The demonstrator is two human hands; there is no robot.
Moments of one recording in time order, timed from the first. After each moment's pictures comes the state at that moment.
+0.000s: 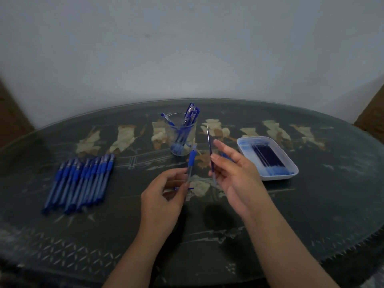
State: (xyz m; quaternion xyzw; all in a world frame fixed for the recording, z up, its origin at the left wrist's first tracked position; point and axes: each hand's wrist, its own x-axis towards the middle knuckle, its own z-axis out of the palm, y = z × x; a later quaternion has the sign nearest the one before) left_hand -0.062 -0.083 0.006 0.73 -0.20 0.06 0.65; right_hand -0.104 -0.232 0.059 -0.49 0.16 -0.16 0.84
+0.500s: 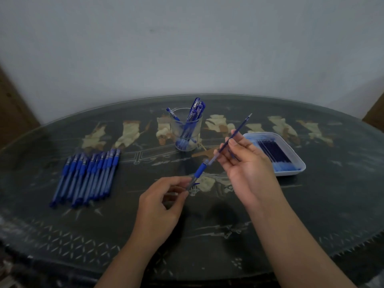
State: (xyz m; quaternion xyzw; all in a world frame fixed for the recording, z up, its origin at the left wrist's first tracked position) left_hand -0.068 -0.057 0.001 0.76 -0.28 0.07 0.59; right_hand -0.102 -0.225 0.073 -0.35 0.13 -0.22 0.90
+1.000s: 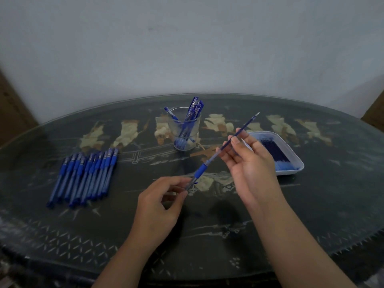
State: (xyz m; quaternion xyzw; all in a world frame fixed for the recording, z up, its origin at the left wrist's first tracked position) left_hand -0.069 -0.055 0.004 0.77 -0.29 0.07 0.56; right_hand -0.102 -0.231 0.070 -0.39 0.14 -0.26 0.87
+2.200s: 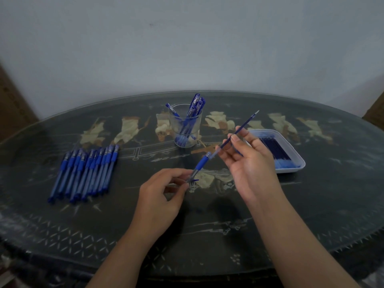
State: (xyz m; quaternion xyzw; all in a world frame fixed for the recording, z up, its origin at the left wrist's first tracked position) left_hand -0.062 -0.058 0.008 0.77 -0.31 0.10 0.54; right_hand -0.102 -0.230 0.070 -0.38 0.15 -0.25 0.88
